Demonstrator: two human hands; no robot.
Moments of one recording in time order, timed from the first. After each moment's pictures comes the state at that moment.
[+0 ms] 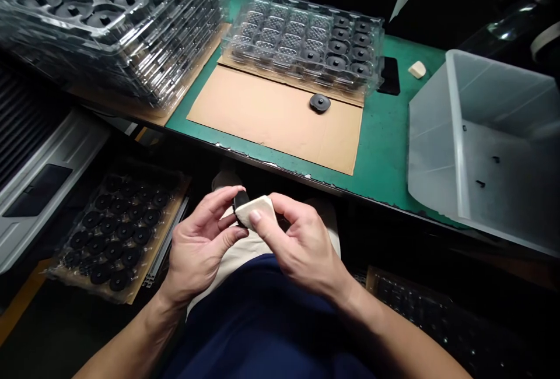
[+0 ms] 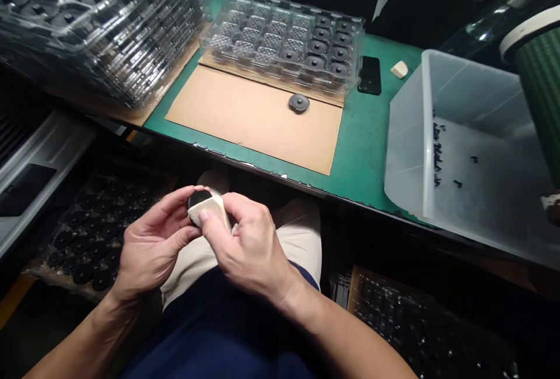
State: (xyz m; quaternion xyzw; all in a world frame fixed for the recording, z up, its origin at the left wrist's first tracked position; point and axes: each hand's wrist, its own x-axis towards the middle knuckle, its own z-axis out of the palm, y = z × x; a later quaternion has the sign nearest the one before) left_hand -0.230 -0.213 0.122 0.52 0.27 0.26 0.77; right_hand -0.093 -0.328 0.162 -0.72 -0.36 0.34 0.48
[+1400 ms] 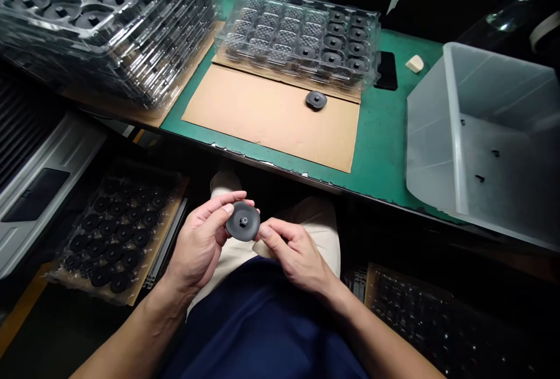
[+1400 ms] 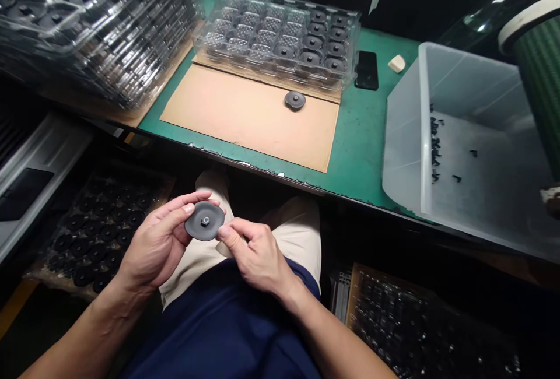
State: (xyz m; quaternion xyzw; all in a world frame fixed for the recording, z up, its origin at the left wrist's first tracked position) left_hand -0.213 -0.211 0.125 0.37 0.38 0.14 0.83; right_hand -0.095 -0.363 0.099 -0.66 -0.31 0.46 0.51
